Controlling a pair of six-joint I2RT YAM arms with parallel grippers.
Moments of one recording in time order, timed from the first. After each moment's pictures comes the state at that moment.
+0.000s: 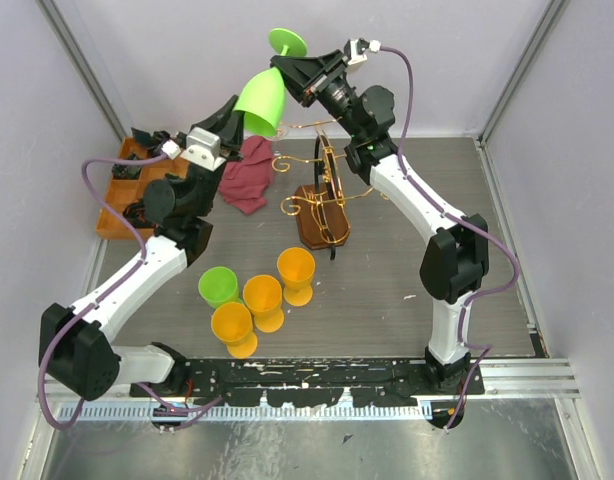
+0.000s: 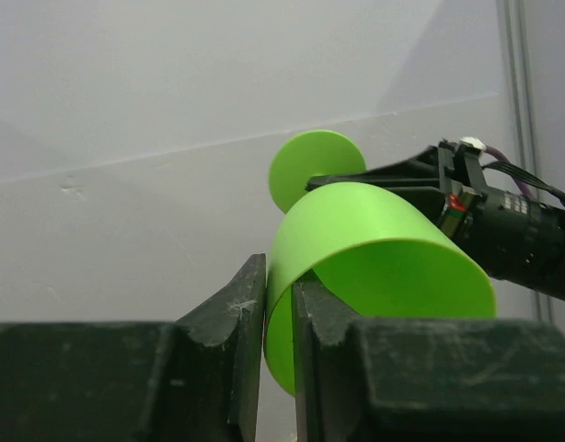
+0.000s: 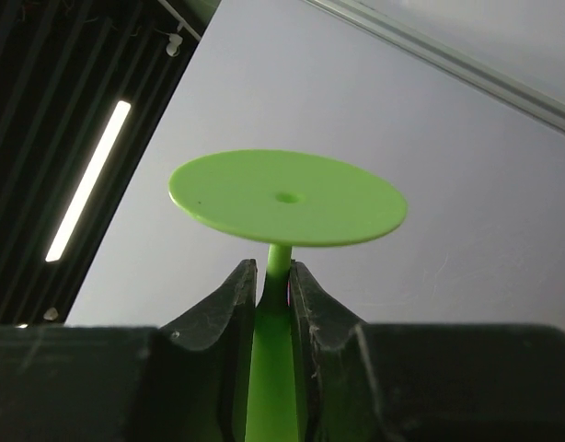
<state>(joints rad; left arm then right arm) -0.51 1.30 1.05 0.99 0.03 0.23 0.49 1.95 1.86 0.69 -0.37 1.52</state>
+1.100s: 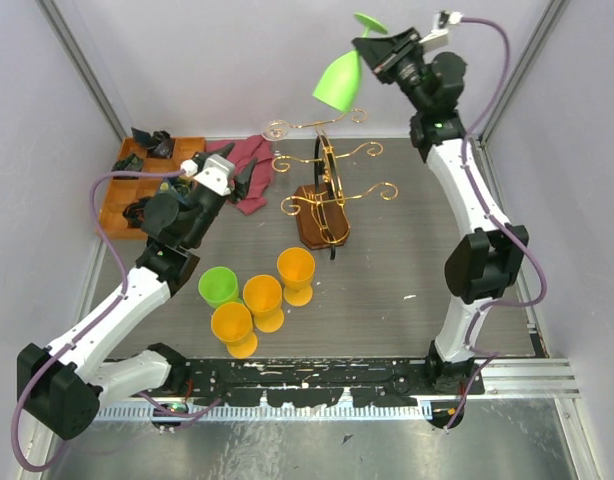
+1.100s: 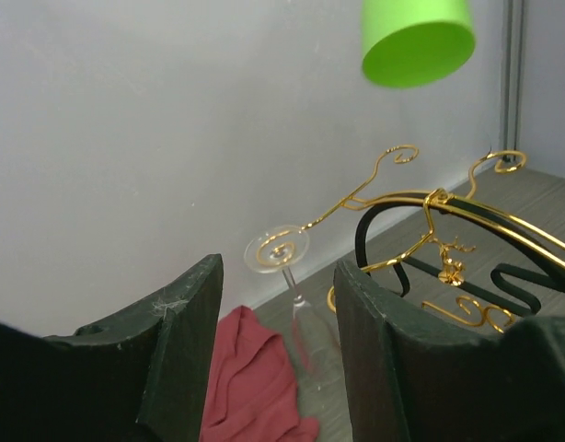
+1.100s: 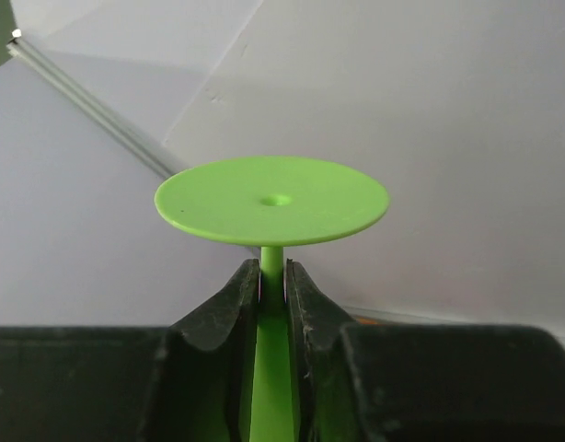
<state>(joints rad) -0.53 1.07 0.86 0.55 0.04 0.29 0.17 1.86 1.93 0.29 -0.38 0.97</state>
